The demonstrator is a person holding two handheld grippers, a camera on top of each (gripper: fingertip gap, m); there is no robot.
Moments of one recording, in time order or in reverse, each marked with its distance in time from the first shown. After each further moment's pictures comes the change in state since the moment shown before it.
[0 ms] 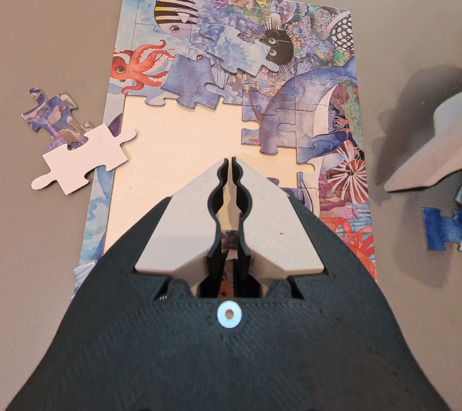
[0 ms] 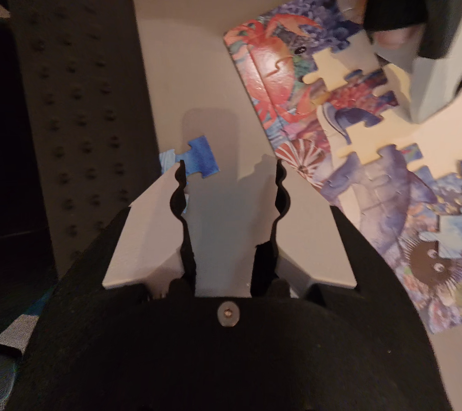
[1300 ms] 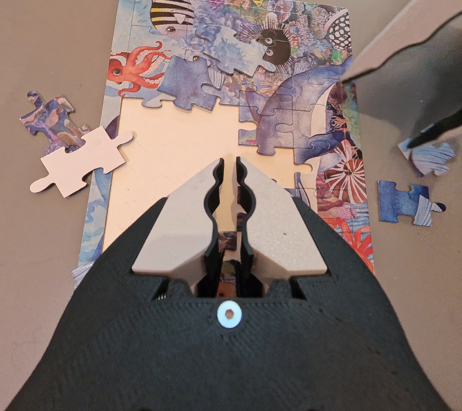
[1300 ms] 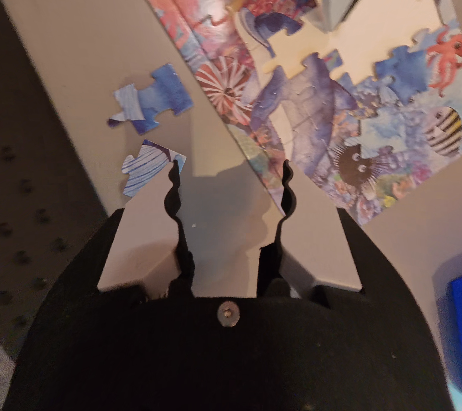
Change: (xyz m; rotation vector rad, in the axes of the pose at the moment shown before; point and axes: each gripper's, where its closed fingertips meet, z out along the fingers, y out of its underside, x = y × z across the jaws) left arm 0.003 0.000 0.000 -0.006 -0.002 0.012; right arm 0.042 0.061 -0.035 -0.148 0.255 0.058
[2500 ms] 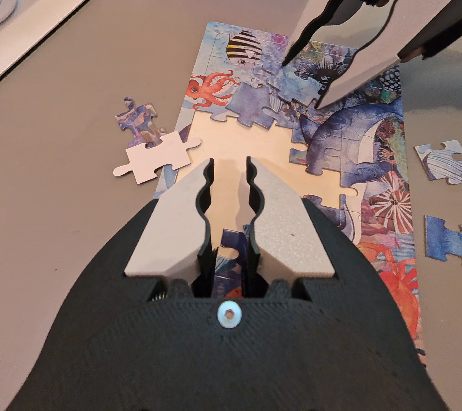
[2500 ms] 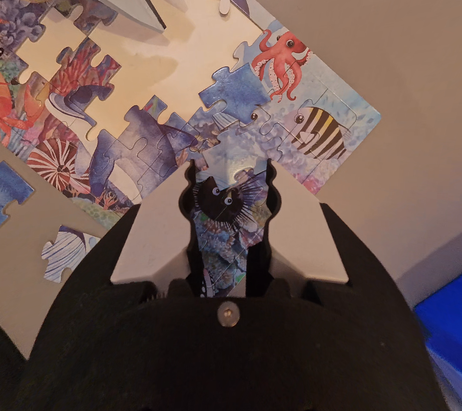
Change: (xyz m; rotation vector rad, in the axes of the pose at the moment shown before) left arm -0.045 -0.013 -0.016 0.126 -0.157 -0.076; right arm 0.133 -0.023 0.032 0.096 0.005 0.301
